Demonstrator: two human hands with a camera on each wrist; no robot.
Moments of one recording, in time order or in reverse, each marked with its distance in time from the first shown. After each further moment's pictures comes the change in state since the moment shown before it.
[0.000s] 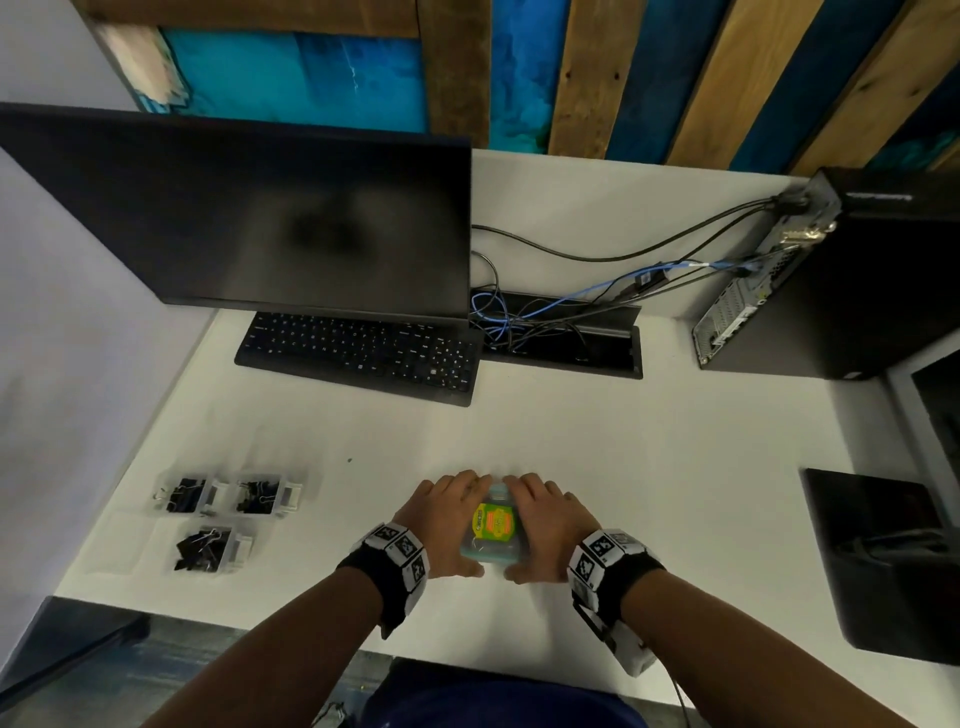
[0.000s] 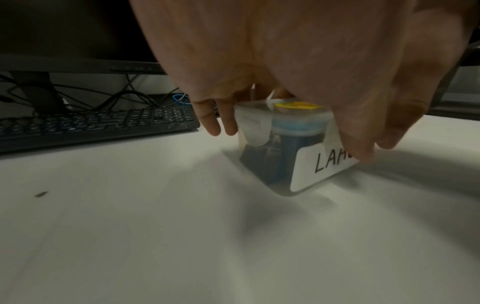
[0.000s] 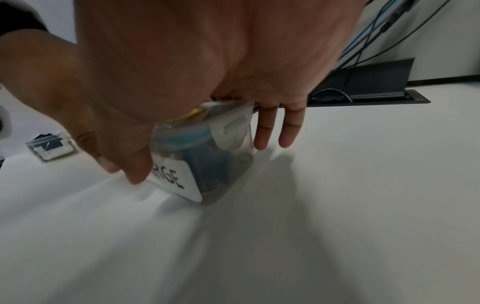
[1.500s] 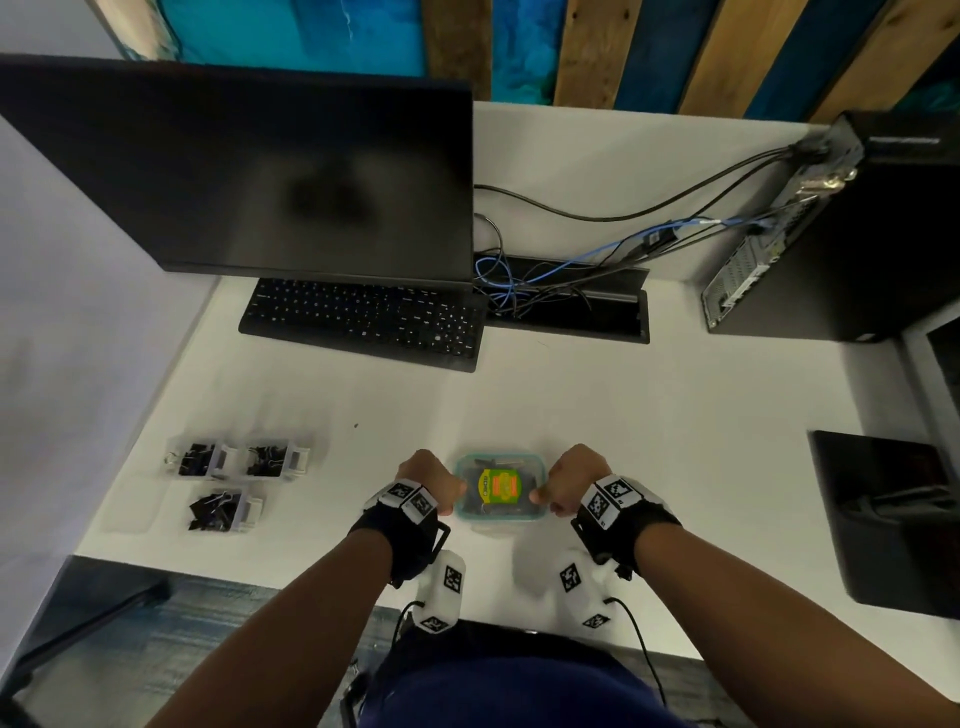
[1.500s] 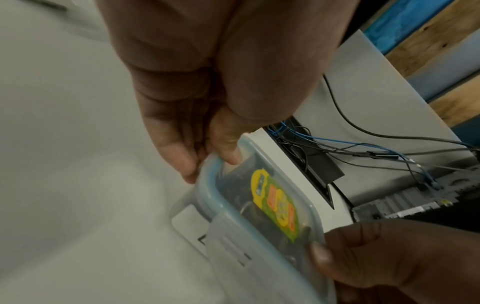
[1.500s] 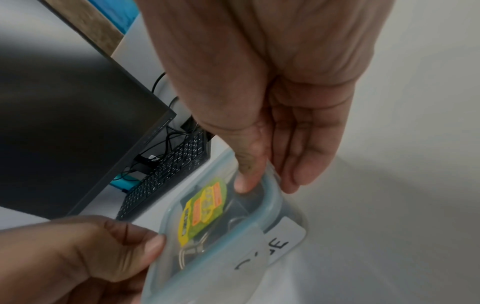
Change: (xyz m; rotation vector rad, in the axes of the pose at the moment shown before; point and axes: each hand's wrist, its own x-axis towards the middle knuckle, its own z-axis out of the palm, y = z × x) left_hand -0.005 0.007 -0.021 -0.758 -0.105 -0.795; right_hand 0.010 0.013 -0.011 0.444 -0.136 0.614
